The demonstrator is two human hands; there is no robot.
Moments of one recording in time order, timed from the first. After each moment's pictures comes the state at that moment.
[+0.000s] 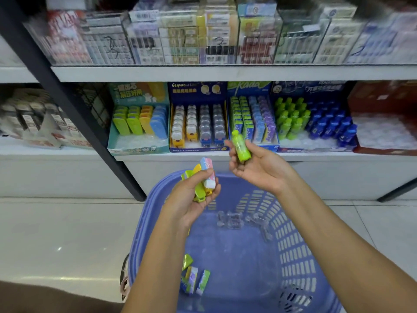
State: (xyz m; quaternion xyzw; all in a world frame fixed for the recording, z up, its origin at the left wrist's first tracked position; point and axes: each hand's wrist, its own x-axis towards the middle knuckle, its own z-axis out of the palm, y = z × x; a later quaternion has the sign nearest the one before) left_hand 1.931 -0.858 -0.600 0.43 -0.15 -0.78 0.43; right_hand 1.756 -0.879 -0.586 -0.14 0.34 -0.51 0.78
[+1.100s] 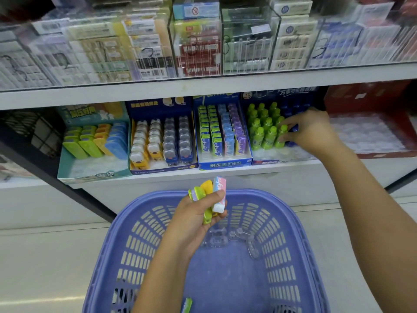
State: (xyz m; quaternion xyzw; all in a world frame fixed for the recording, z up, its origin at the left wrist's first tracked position) left_hand 1.857 -0.864 -0.608 0.46 -0.27 -0.76 0.36; right_hand 1.563 -0.942 -0.576 -0.61 0.77 -0.17 0.04
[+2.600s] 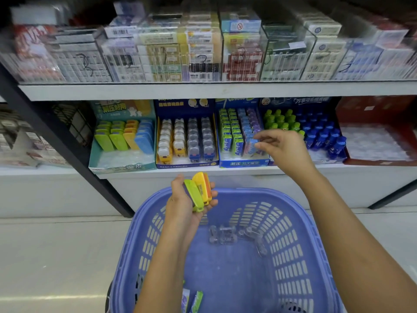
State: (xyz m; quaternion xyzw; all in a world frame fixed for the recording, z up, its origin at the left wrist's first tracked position) left_hand 1.906 -0.873 -0.601 0.47 -0.20 -0.72 0.47; right_hand 1.677 -0.911 -0.572 -0.61 0.67 -0.39 0.17
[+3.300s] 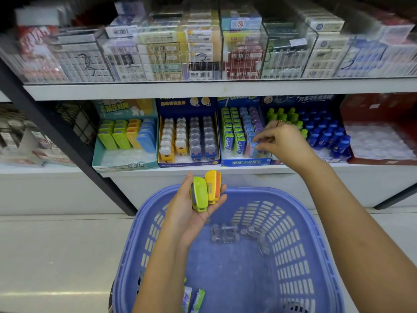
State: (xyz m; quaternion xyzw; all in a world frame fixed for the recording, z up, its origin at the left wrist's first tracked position) left_hand 1.910 -0.869 -0.593 0.38 -0.11 -0.81 0.43; right_hand 1.669 -0.928 -0.566 -0.70 0.65 -0.26 0.12
